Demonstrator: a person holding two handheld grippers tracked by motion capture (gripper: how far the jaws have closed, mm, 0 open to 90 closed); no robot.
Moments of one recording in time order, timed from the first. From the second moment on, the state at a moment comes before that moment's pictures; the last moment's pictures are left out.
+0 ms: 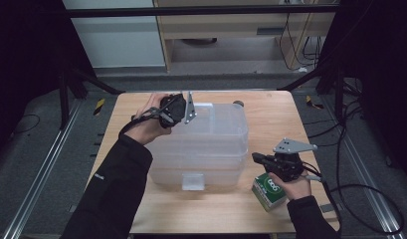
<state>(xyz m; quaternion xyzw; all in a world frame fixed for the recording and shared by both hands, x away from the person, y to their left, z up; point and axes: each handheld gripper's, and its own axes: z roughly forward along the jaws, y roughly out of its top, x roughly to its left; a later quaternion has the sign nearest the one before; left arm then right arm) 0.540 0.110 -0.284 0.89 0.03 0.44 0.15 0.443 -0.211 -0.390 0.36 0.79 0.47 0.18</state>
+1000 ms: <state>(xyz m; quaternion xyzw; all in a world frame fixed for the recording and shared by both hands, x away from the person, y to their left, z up) 0.556 0.110 -0.279 0.88 0.05 0.44 0.16 0.456 -0.199 -0.392 0.36 0.76 0.52 0.15</state>
